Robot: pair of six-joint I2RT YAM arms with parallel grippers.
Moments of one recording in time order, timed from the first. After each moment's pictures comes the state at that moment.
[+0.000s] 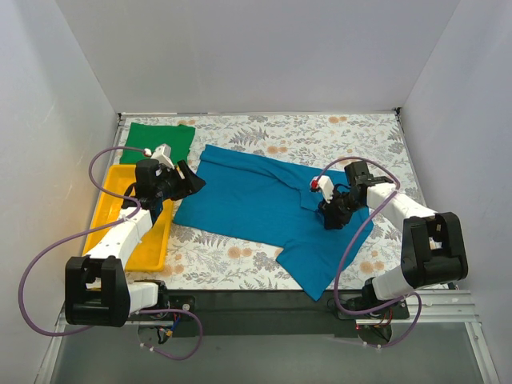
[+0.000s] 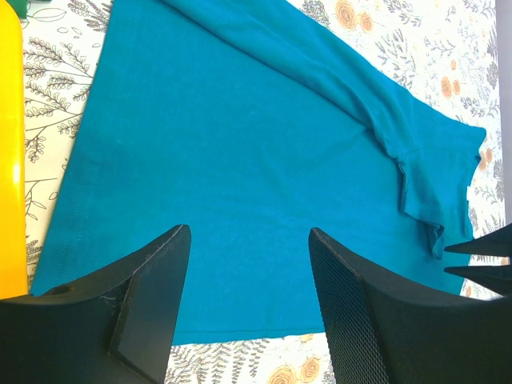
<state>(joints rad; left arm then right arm) -0.06 1.23 0.69 -0.02 0.37 -0.49 0.20 1.48 0.84 -0.67 -0.53 -0.77</state>
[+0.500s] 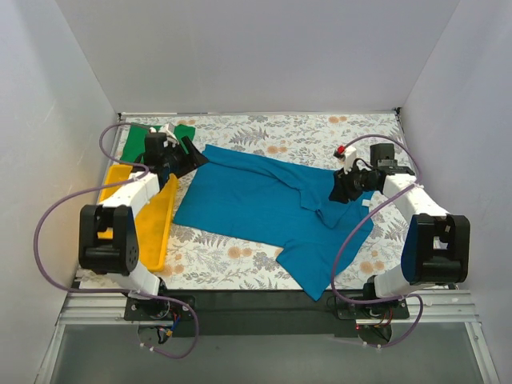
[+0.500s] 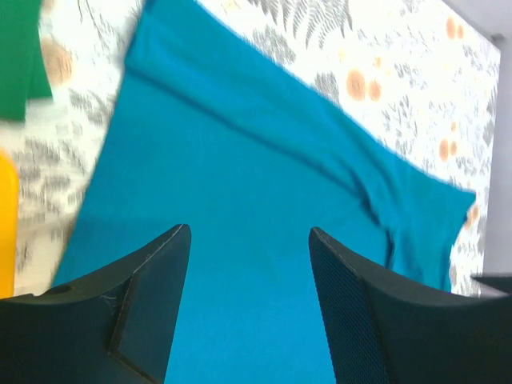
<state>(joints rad) -0.06 1.54 0.96 -0.02 0.35 -0.56 0.05 1.48 0.98 -0.56 -0.68 -0.54</state>
